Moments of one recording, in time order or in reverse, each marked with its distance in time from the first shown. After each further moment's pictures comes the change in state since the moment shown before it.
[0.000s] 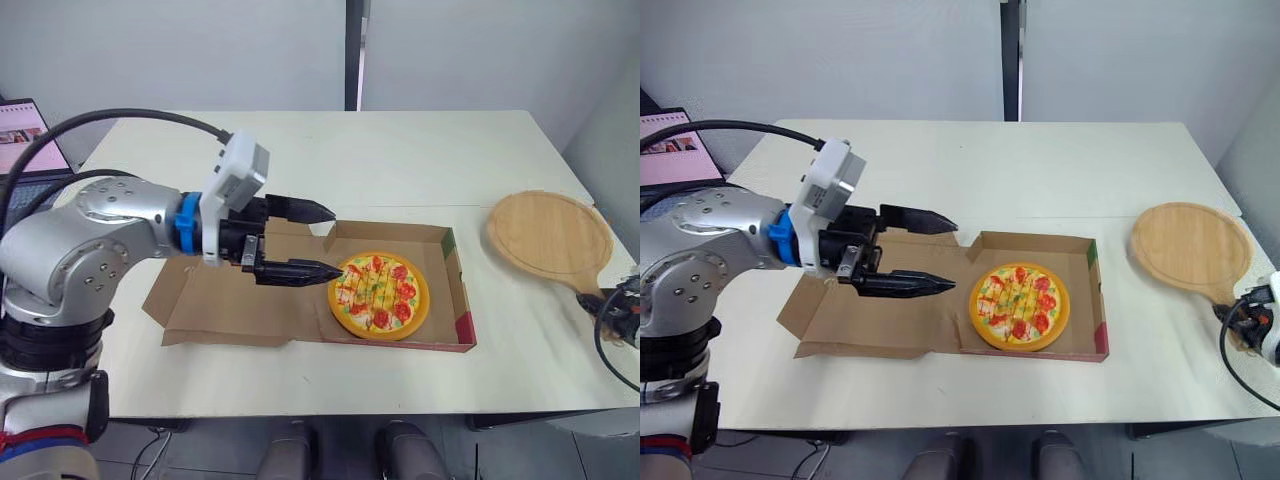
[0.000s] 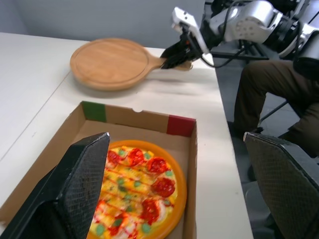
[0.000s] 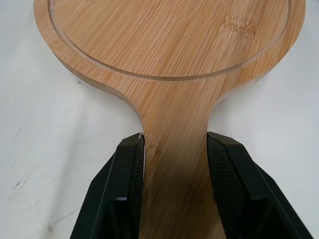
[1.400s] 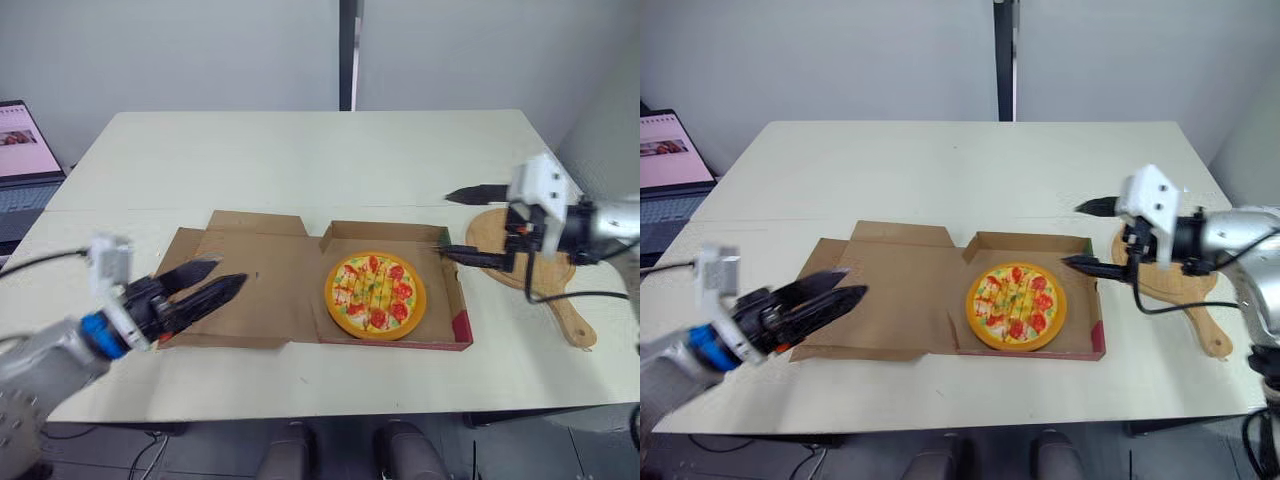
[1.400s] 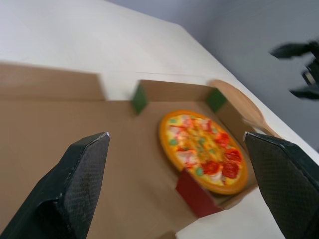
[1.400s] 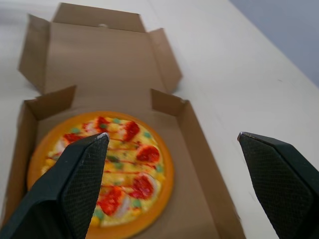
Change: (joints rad) left arm 0.932 -0.213 0.762 -0.132 -0.430 0.039 0.602; right arm -0.672 -0.075 0.584 -0.100 0.152 -0.247 0.465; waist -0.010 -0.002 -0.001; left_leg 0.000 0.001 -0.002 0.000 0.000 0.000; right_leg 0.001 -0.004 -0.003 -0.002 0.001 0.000
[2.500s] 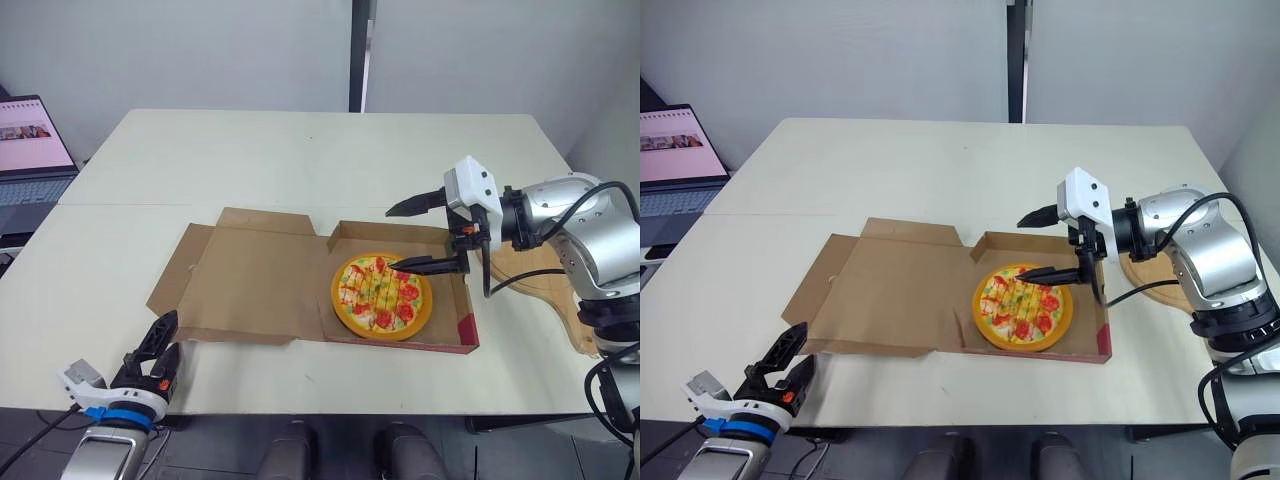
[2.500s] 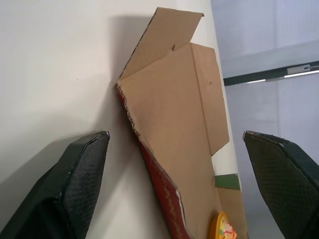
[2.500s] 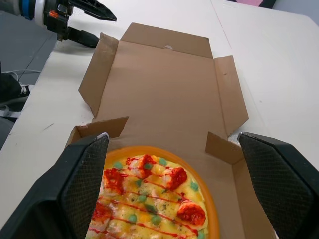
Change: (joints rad) left arm 0.262 -0.436 -0.233 0.095 -0.386 -0.493 0.603; right arm -0.175 0.104 0.143 0.089 -0.045 -0.003 0.125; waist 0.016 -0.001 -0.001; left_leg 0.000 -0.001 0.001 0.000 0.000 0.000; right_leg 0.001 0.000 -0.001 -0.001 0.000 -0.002
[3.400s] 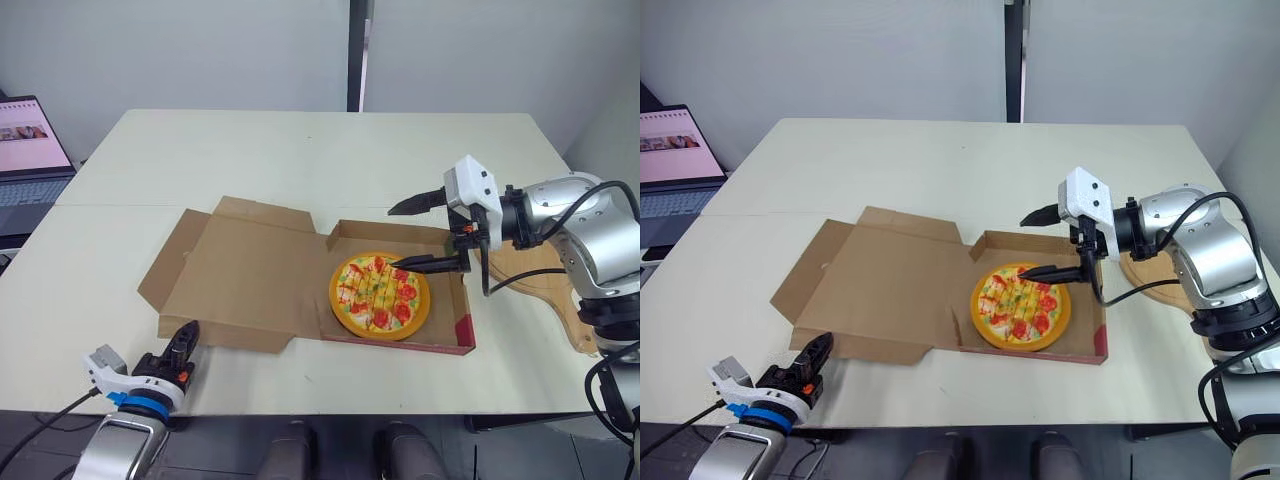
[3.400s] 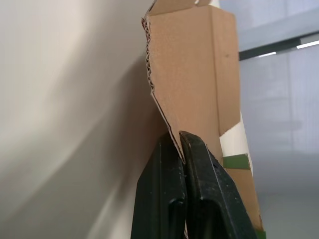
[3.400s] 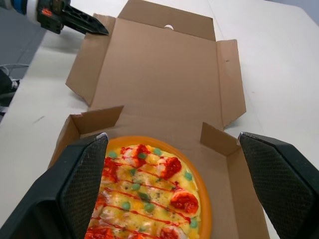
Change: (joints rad) left arm -0.028 0.095 -0.084 -0.033 0.060 -0.008 0.002; right arm 0.004 -0.003 0.000 0.011 -0.049 -0.024 -0.019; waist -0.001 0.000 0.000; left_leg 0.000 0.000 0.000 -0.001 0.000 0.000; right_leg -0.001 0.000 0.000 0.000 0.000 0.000
